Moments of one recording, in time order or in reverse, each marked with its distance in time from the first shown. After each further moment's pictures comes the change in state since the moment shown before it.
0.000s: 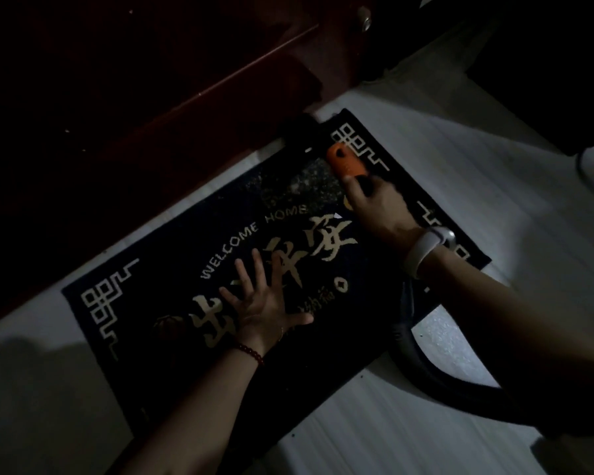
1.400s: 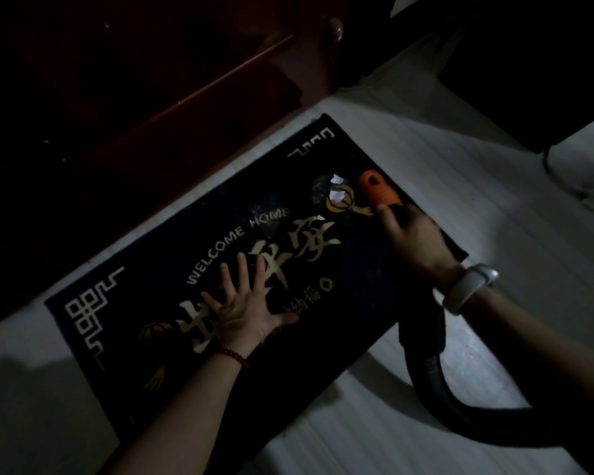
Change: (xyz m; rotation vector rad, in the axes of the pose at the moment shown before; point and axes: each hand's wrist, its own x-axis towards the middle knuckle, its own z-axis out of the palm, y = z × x) left_hand -0.002 0.002 -0.009 0.029 -0.063 -0.073; right_hand -0.046 0.045 -0.038 -0.126 0.168 0.091
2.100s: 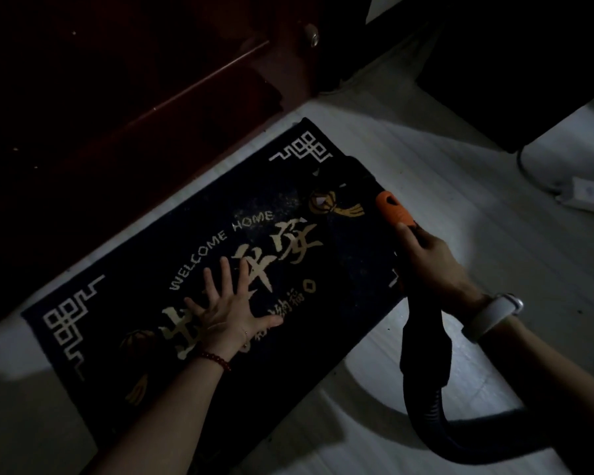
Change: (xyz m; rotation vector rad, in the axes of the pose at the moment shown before) left_hand 0.001 0.001 -0.002 -0.013 -0.019 0.000; right_hand -0.028 0.028 -0.029 0.351 -0.106 0.192
